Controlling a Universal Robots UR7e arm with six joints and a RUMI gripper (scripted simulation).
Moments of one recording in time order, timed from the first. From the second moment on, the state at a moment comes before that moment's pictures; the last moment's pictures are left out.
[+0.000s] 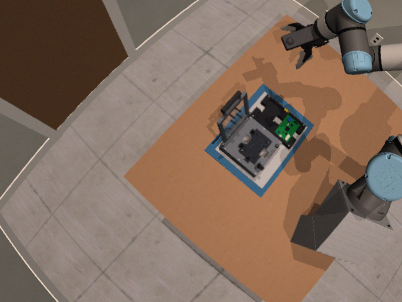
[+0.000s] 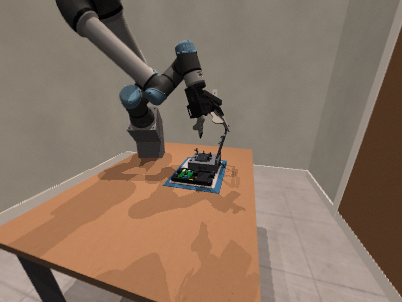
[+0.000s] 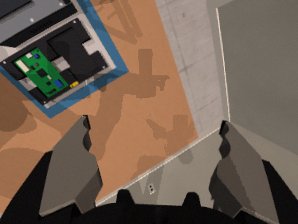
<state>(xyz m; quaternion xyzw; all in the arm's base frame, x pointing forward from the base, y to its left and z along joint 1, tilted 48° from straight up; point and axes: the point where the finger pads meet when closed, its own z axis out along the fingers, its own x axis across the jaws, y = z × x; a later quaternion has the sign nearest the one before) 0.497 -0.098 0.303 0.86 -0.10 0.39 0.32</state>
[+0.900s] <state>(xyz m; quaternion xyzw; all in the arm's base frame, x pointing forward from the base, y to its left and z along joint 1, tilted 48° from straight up) 0.346 -0.037 0.196 0.91 0.03 0.17 0.37</state>
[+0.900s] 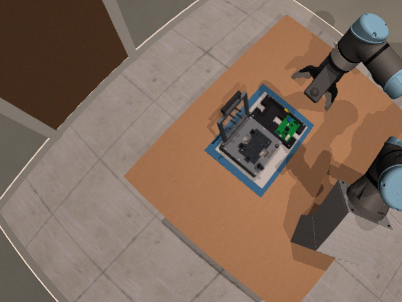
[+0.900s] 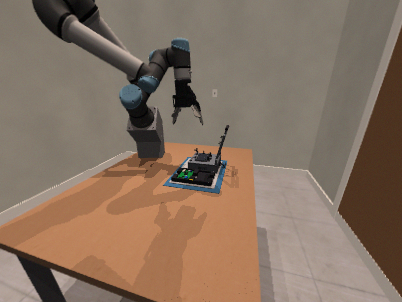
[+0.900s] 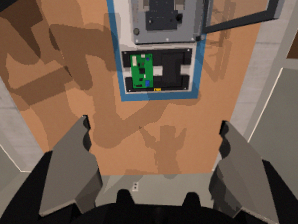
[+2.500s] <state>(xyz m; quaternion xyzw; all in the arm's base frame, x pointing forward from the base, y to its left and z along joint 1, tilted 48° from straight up) 0.319 -0.033 0.186 0.91 0.06 0.14 0.38</state>
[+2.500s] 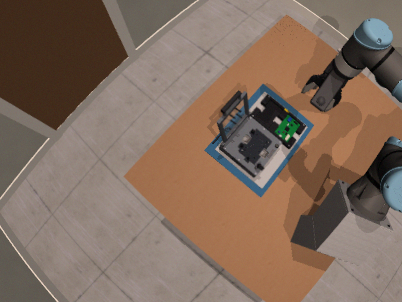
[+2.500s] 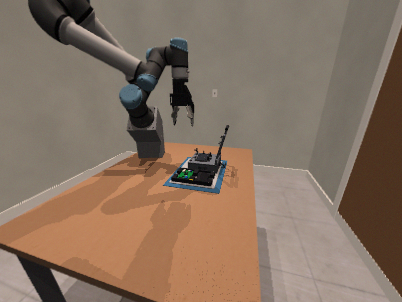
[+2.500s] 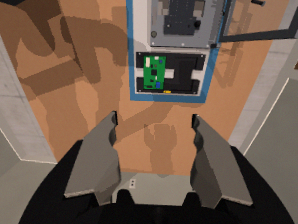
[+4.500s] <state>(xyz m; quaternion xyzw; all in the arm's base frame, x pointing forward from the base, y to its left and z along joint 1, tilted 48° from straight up) 0.319 -0.033 0.186 0.70 0.59 -0.12 0.39</state>
